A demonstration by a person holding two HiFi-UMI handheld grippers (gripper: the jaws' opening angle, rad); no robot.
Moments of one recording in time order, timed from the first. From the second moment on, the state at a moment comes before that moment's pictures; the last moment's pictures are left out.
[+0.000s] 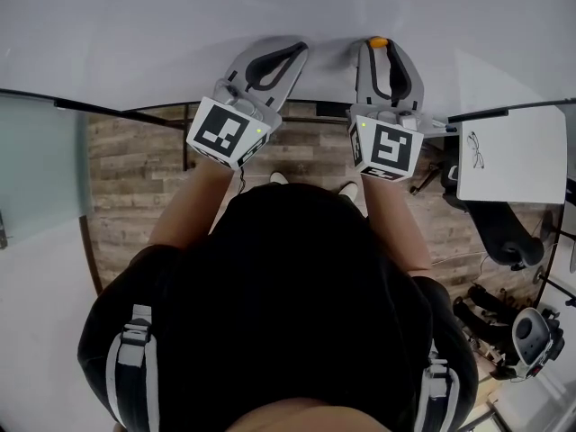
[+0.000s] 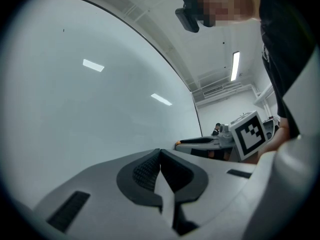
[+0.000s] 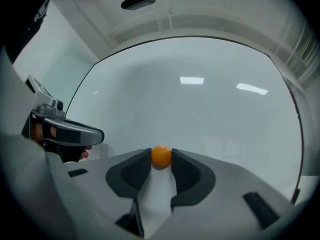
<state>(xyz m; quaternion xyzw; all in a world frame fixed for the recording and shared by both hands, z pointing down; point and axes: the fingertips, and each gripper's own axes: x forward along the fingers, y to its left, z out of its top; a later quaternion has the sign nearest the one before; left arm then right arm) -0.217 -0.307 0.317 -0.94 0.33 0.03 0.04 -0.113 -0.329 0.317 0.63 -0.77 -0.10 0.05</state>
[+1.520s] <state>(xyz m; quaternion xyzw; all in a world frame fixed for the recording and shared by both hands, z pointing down) -0.196 -0.276 0.313 -0.94 0.32 0.01 0.06 -0.094 -0.269 0.316 0.50 -0.86 -0.06 0.00</state>
